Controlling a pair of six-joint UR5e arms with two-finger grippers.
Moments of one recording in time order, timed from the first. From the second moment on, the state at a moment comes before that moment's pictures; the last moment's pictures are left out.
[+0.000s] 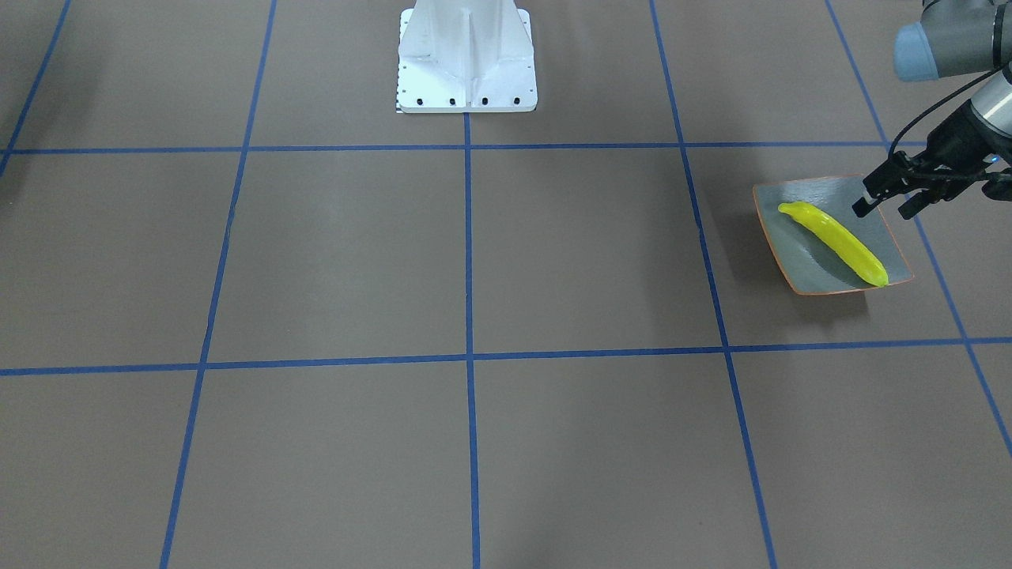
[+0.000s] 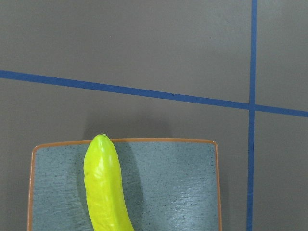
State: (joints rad) left arm -1.17 -1.45 -1.81 -2.19 -2.36 -0.89; right arm 1.44 -1.95 1.55 -1.06 1.96 -0.46
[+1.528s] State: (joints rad) left arm -1.16 -1.46 -1.81 -2.19 -2.36 -0.90; right arm 1.53 -1.95 1.65 -1.12 2.00 -0.52
